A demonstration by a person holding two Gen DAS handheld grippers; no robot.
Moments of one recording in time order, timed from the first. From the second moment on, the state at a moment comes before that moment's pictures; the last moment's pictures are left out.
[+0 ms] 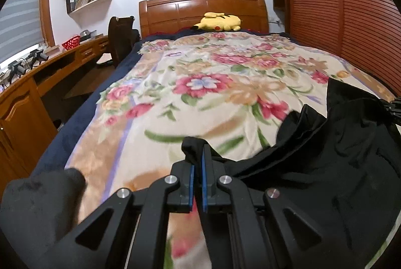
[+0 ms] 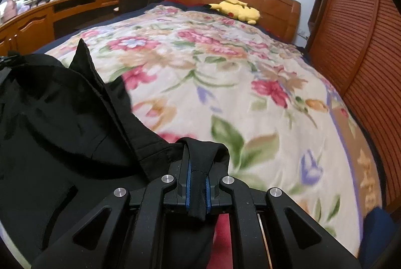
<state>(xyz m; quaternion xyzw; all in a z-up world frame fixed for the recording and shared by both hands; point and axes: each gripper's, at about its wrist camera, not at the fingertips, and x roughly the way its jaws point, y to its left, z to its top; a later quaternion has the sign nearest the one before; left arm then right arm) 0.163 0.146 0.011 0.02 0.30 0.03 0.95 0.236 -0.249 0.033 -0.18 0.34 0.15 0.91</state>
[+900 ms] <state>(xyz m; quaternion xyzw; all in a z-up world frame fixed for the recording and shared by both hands) 0.118 0.128 0.021 0.03 0.33 -0.03 0.94 0.188 -0.249 0.050 -0.17 0.31 0.14 0.92</state>
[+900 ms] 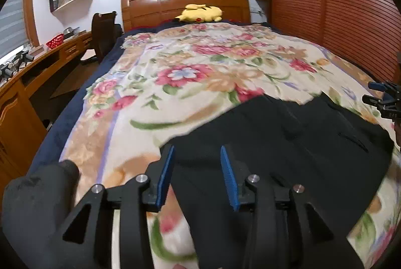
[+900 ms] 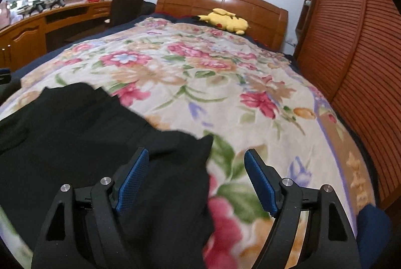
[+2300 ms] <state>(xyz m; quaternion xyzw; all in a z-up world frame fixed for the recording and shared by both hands) -0.015 0.111 -0.050 -0.02 0.34 0.00 0.94 0.081 -0.290 -0.025 -0.14 0.38 0.15 0.90</state>
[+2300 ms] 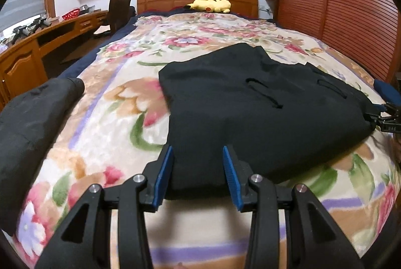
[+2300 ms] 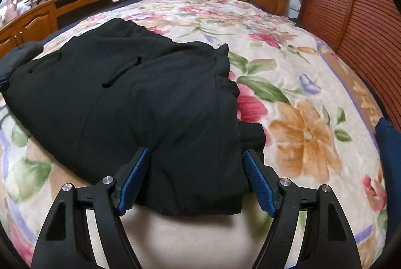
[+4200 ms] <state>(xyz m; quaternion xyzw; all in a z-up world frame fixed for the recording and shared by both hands) -0.005 0.115 -0.070 -0.01 0.37 0.01 0.93 0.080 -0.129 -0.053 -0.17 0.37 0.24 0.88</state>
